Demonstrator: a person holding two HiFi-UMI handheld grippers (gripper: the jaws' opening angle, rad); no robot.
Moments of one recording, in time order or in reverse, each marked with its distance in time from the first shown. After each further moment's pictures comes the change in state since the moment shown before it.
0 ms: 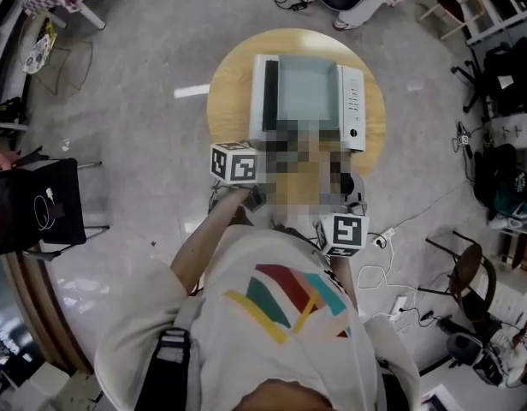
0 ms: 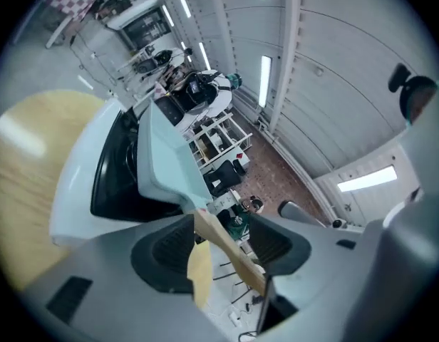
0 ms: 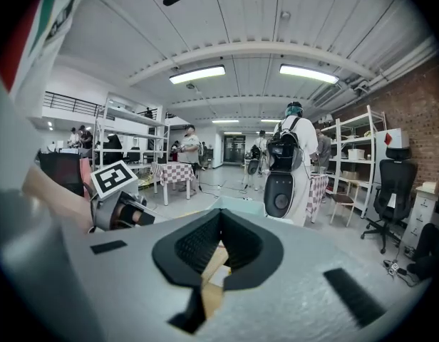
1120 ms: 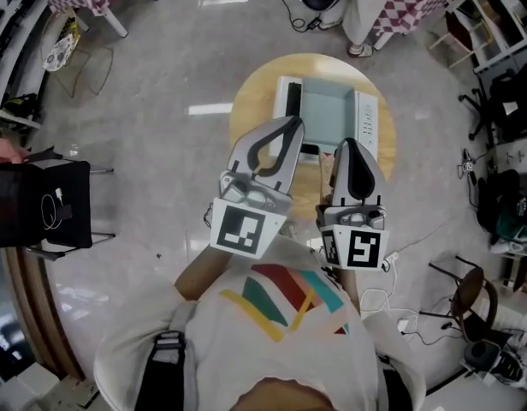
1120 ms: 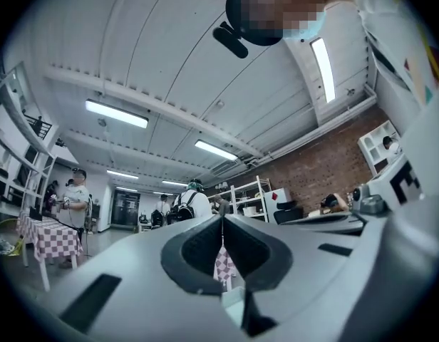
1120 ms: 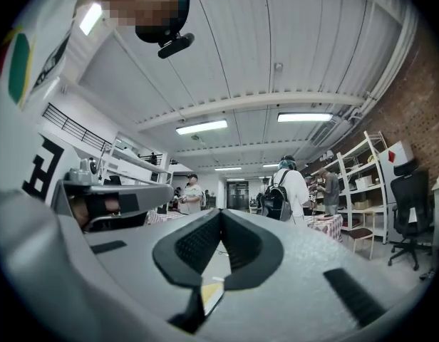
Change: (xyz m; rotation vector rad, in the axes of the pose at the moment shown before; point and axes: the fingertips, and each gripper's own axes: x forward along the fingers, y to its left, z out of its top) left arm -0.137 -0.180 0.165 1.042 -0.581 0.462; right arm -0.007 0.043 0.170 0.014 -0.426 0.022
